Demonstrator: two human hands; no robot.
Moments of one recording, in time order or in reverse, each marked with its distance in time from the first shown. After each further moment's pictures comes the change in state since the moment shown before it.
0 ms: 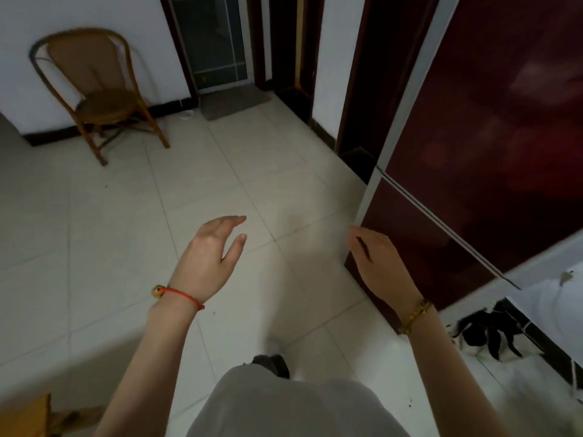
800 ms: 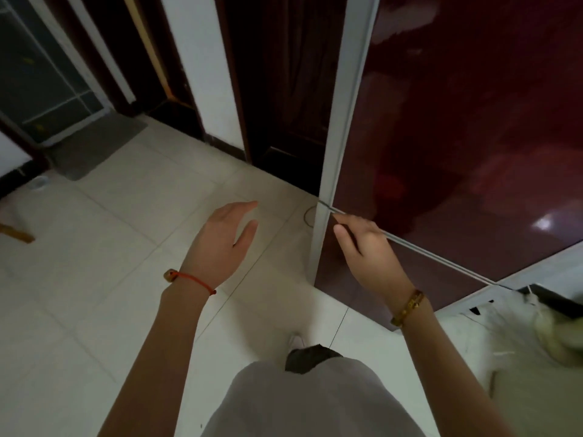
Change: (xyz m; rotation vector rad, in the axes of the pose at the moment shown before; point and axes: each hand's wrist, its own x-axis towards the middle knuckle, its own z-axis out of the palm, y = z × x) left_hand 0.398 0.016 0.078 -0.132 -0.282 0.430; right_hand 0.251 0.041 -0.034 0.039 0.328 0.326
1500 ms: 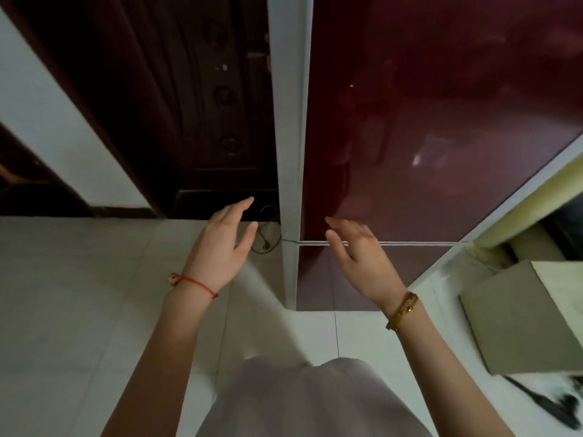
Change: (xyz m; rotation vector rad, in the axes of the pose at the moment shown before) left_hand 0.201 -0.031 0.000 -0.135 -0.251 0.376; right_hand 0.083 -0.032 0.021 -0.108 0.316 0.348
